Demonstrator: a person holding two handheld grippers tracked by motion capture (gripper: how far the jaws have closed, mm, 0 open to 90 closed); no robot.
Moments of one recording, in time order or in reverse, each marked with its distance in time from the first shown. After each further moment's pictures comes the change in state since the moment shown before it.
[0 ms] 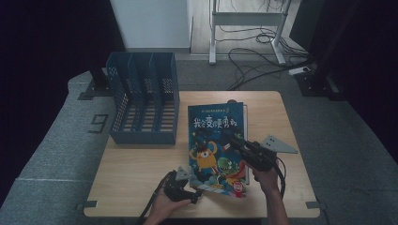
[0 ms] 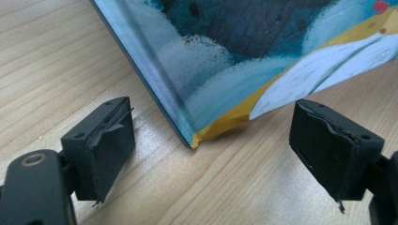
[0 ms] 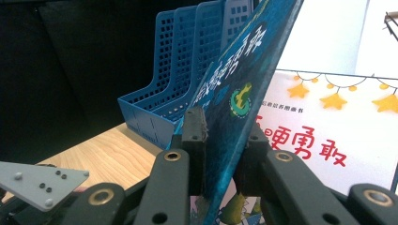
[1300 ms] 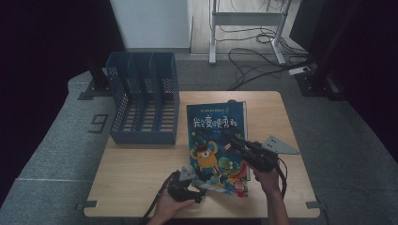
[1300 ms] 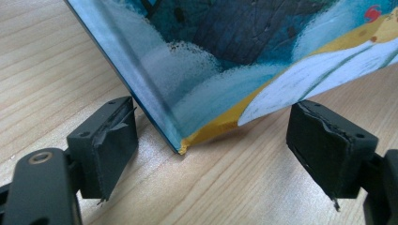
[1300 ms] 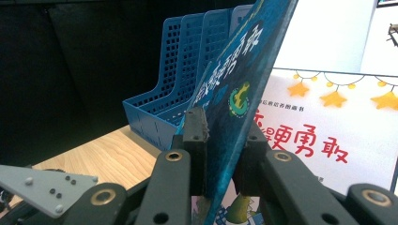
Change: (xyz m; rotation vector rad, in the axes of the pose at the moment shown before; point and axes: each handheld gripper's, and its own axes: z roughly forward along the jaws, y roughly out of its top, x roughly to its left) left arm -0.009 0.003 0.007 -0.018 0.004 -0.005; right arm 0.001 0.003 -0.004 -0.016 0.017 -0.020
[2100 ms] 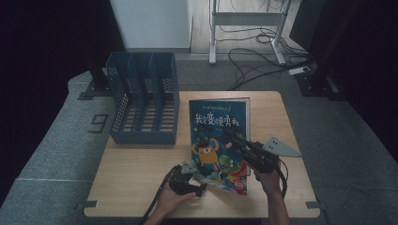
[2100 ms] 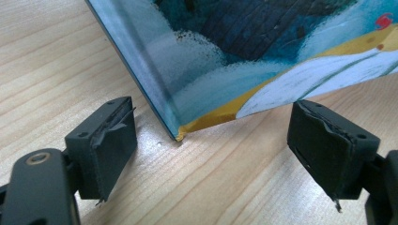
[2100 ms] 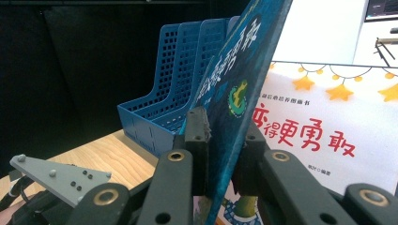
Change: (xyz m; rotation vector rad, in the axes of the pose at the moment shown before) left arm 0.011 0.014 0.008 0.021 0.016 -0.013; right arm 0.003 0.002 -0.004 -0.026 -0.025 -0.031
